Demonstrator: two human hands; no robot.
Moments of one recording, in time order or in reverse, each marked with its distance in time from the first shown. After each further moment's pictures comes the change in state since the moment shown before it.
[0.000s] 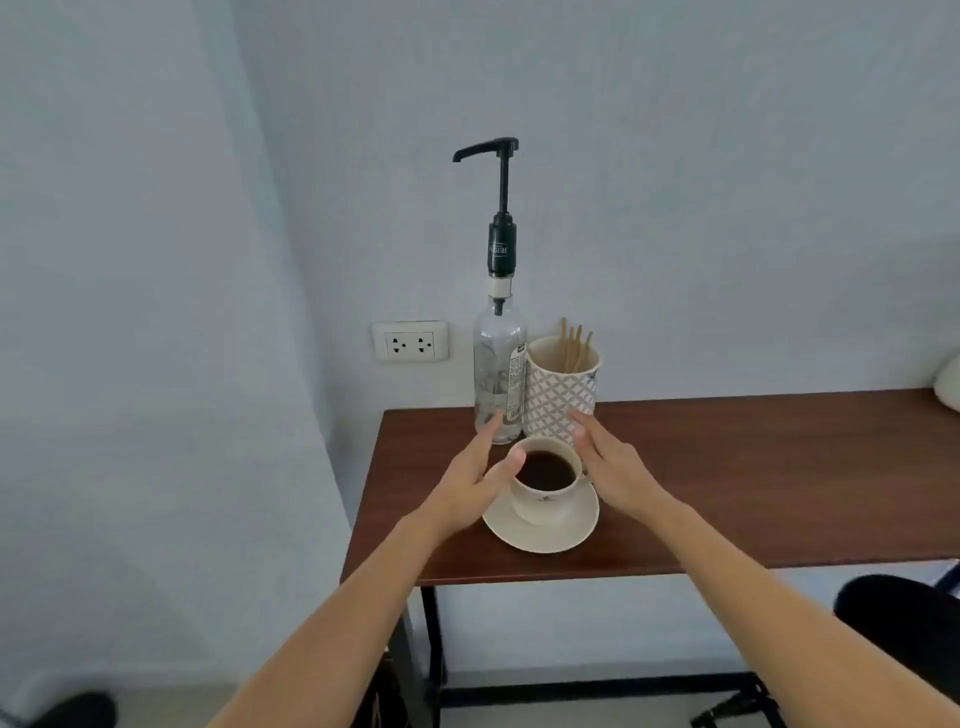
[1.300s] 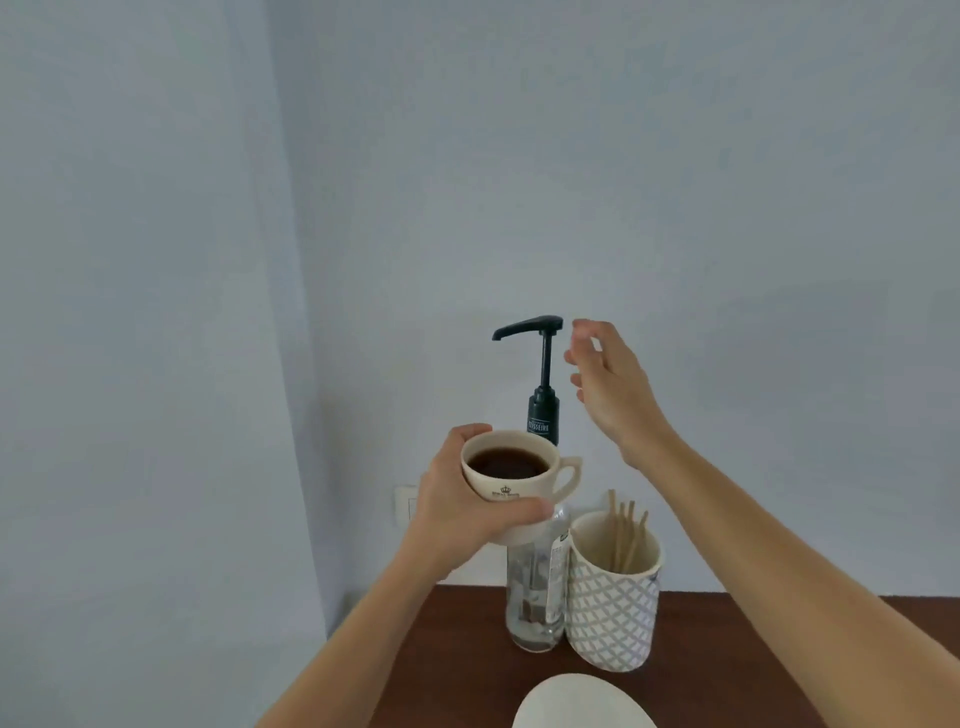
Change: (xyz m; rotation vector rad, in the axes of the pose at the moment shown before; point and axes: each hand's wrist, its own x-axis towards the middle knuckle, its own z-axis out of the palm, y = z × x) left_hand 0.082 0.111 -0.112 -0.098 0.487 0.179; right_hand 0.135 -0.217 -0.091 0.323 0.306 -0.324
